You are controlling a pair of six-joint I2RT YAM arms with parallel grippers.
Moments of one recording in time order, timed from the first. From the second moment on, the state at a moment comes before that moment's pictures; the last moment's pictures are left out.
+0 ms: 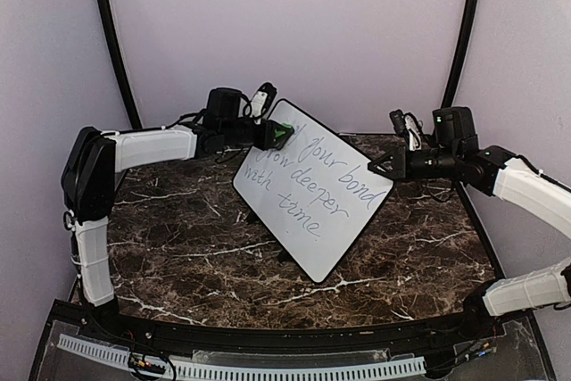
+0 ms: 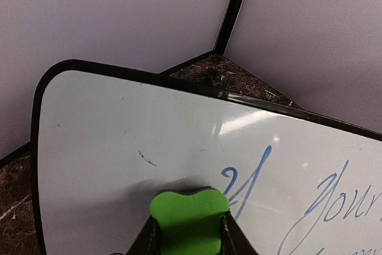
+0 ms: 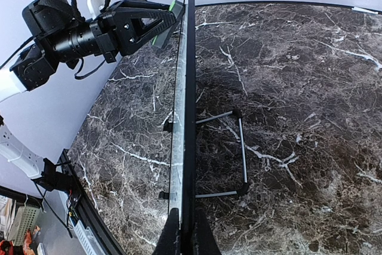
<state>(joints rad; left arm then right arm) -0.59 2.02 1.60 0.04 0.34 -0.11 0.47 1.16 0.96 -0.34 -0.49 0.37</state>
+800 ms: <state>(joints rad) -0.61 2.01 1.57 0.11 0.38 -0.12 0.47 1.16 0.96 -0.34 -0.48 0.38</state>
